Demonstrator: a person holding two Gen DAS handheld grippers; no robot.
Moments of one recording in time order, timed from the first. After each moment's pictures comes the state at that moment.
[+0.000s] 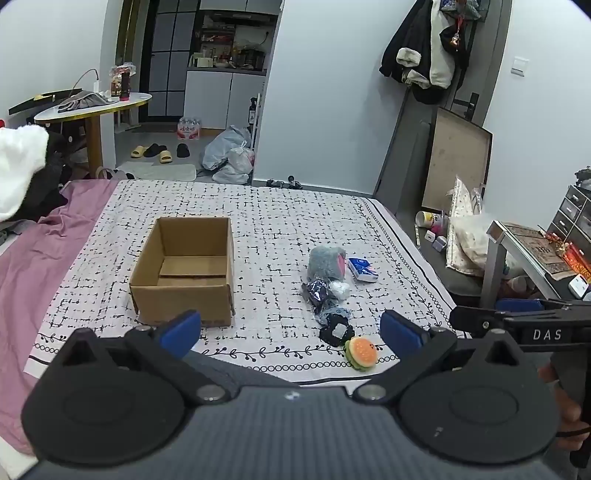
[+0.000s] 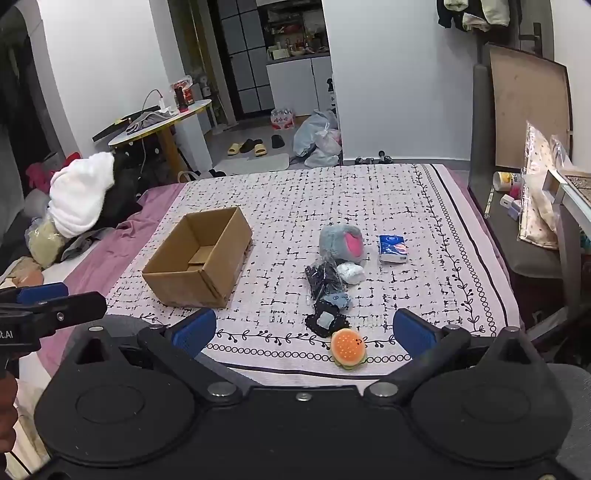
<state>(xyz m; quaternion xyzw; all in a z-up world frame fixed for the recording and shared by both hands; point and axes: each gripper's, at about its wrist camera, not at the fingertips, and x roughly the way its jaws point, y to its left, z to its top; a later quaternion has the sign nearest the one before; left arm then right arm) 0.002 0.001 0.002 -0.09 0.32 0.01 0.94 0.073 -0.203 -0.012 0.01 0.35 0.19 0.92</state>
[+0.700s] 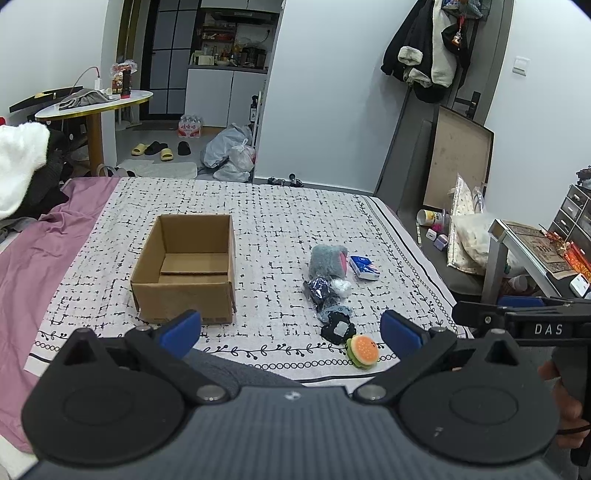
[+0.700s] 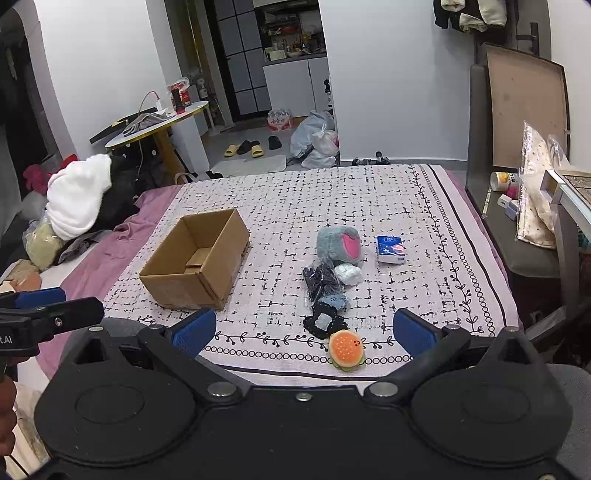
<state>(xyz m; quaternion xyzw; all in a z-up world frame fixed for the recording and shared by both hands) 0.002 0.004 -0.001 -0.09 0.32 0.01 0.94 0.076 -0.202 -0.013 0.01 0.35 0.19 0.92</state>
